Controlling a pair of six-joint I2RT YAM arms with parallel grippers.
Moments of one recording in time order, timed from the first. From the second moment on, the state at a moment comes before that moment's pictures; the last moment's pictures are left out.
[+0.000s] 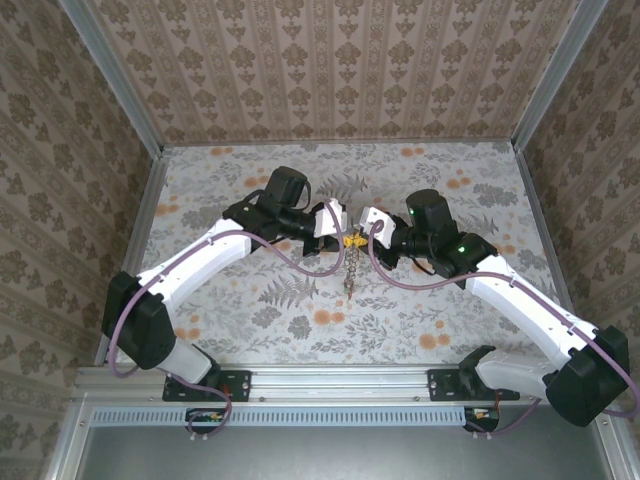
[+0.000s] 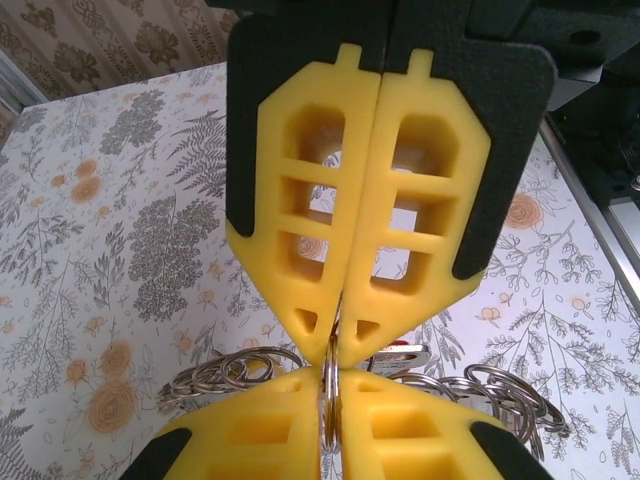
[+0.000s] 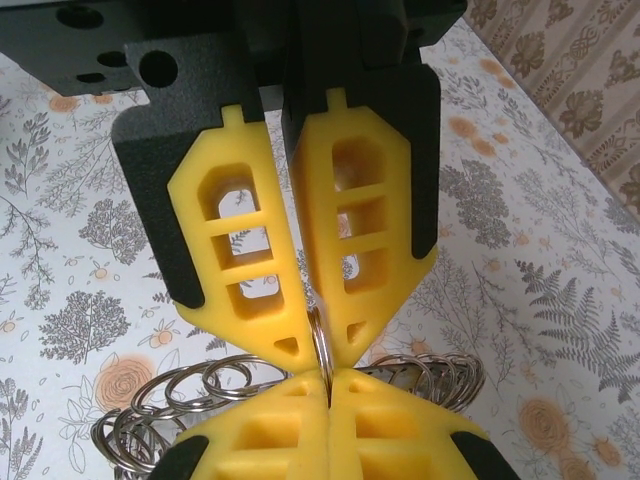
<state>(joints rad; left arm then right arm) -0.71 1.50 1.26 -0.49 0.75 0.78 0.53 1.16 0.96 -0.38 -0.44 -0.54</state>
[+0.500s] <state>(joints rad) -0.69 1.50 1.23 -0.42 0.81 0.74 0.52 1.15 0.94 -0.34 -0.45 -0.54</state>
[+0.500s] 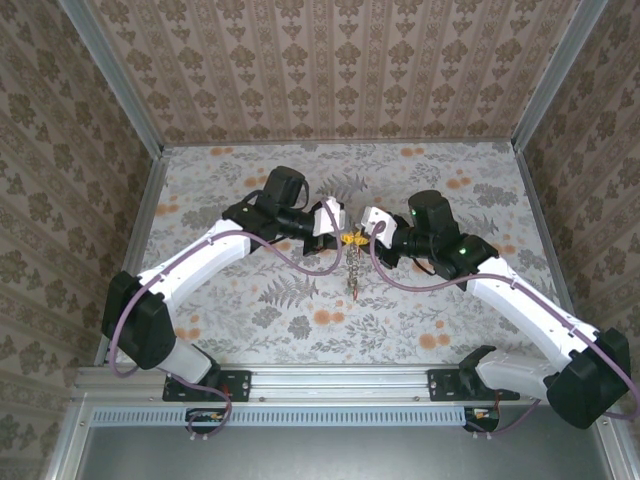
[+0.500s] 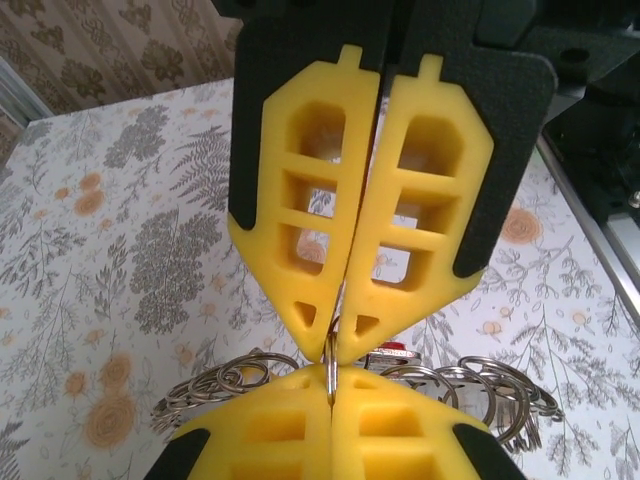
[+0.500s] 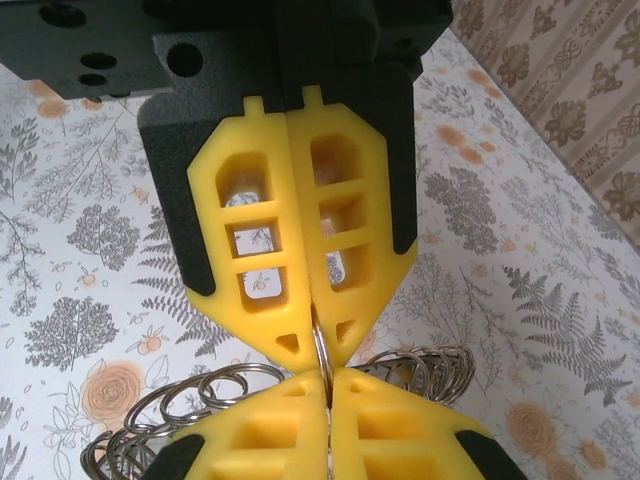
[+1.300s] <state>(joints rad) -0.64 1.49 1.14 -0.22 0.97 0.63 0.46 1.16 0.89 -0.20 -0.59 -0.46</state>
